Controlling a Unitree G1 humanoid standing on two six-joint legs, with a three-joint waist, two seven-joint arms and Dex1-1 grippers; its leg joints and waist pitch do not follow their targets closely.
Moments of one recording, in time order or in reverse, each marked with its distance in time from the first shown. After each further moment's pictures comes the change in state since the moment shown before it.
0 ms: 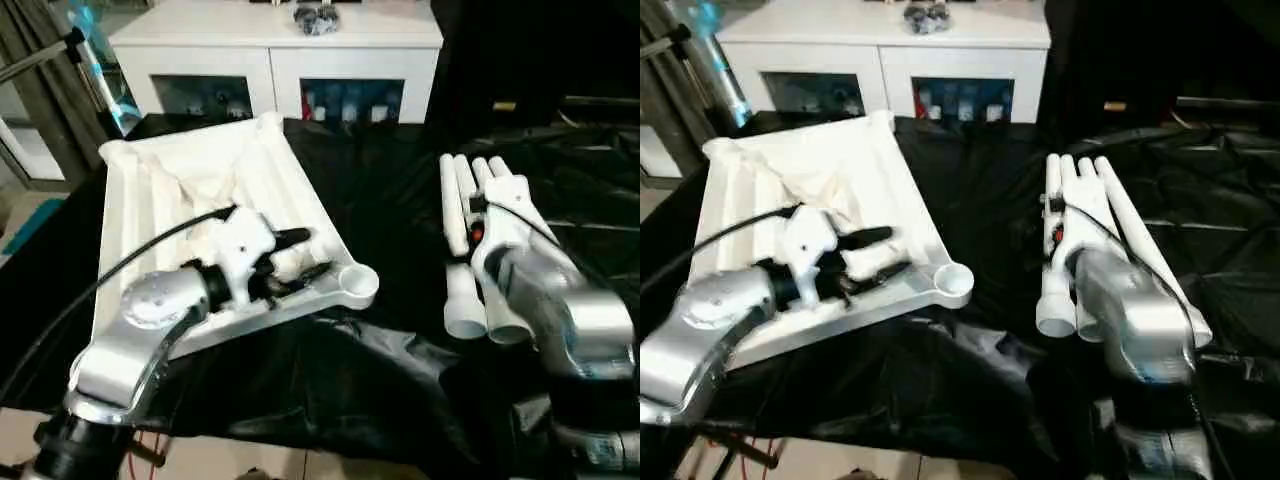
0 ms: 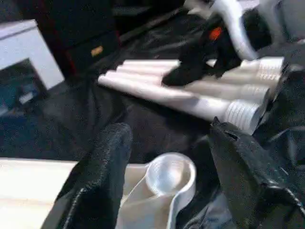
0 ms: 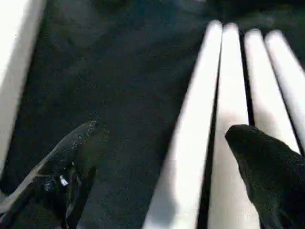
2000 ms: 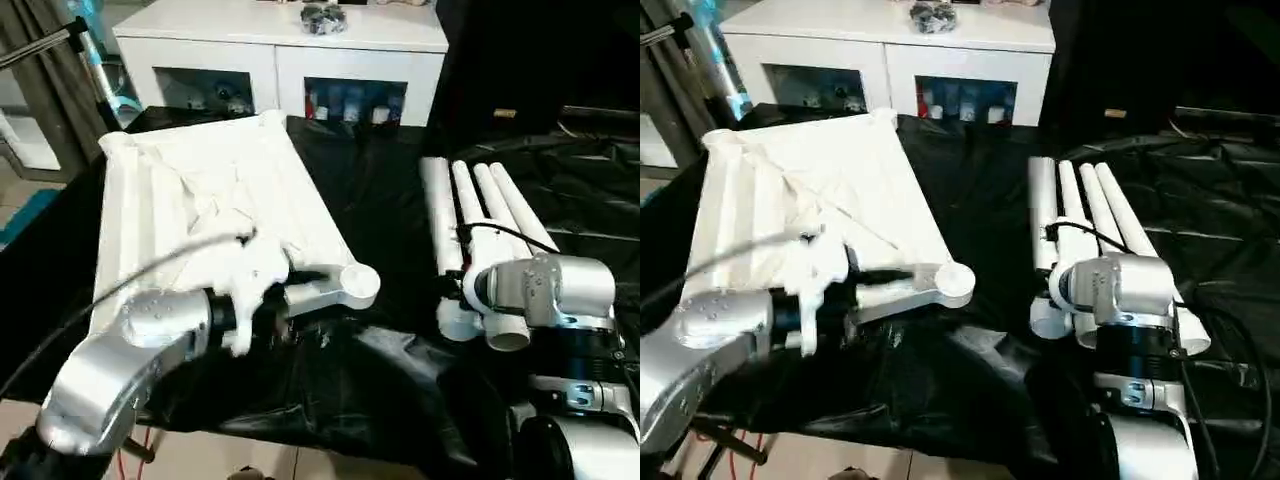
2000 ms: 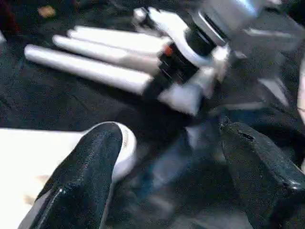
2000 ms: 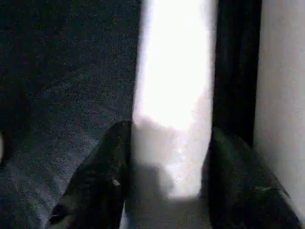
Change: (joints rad) left arm -0.002 0.073 -0.035 -0.118 -0.135 0.263 -0.026; right arm -0.122 0.072 -0.152 0.255 0.013 0.346 -0.058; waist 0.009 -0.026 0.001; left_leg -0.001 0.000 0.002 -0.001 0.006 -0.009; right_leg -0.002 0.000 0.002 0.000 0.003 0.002
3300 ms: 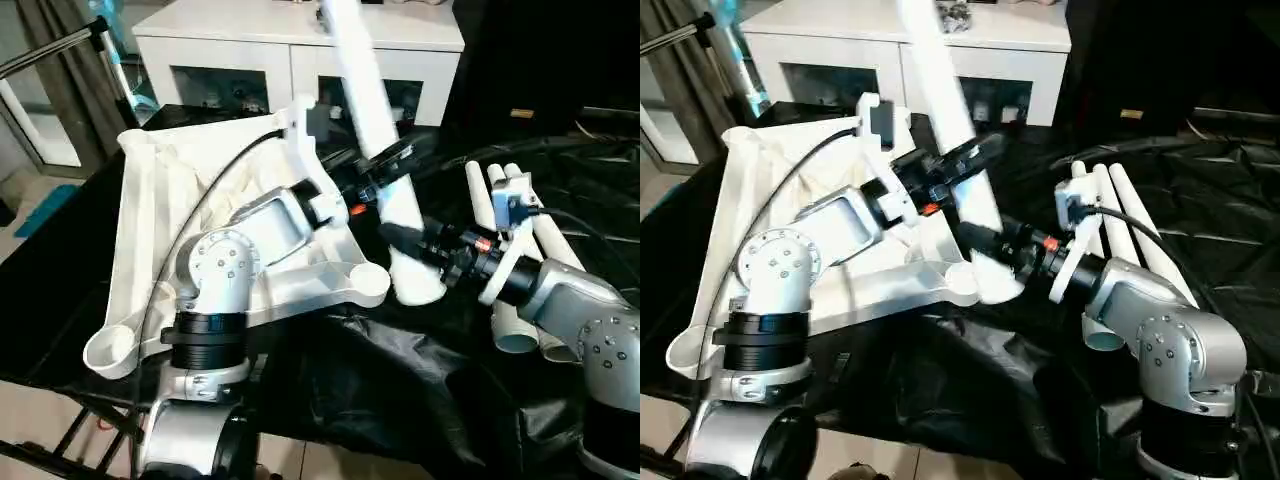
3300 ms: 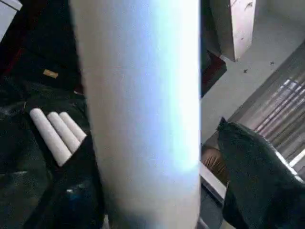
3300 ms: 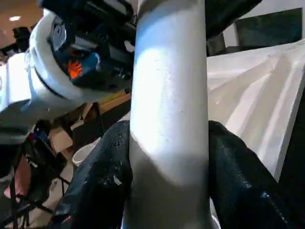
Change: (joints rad) left arm -0.458 -0.595 0.370 0.457 -0.394 0.251 0.436; right arm 0.295 -0.113 0.035 -0.496 0.451 -0.429 0.723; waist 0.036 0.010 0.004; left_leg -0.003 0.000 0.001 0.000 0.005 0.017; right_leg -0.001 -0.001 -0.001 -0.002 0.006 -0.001
